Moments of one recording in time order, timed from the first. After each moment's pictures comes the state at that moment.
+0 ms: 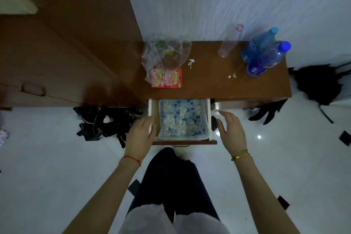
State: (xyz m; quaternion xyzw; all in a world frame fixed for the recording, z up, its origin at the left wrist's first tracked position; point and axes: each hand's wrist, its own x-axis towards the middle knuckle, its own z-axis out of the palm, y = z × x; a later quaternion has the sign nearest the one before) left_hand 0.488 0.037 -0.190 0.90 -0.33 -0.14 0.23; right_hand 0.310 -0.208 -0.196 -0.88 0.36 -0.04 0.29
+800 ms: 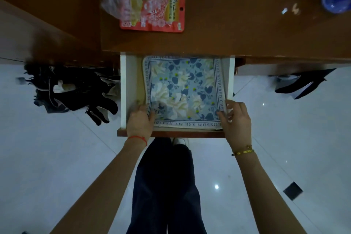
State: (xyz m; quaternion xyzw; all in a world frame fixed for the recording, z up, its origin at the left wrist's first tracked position) left_hand 0.465 0.003 -0.498 0.92 -0.12 -0.34 0.12; right_hand 0.292 -0.210 -0.477 -0.85 0.41 -0.02 0.32
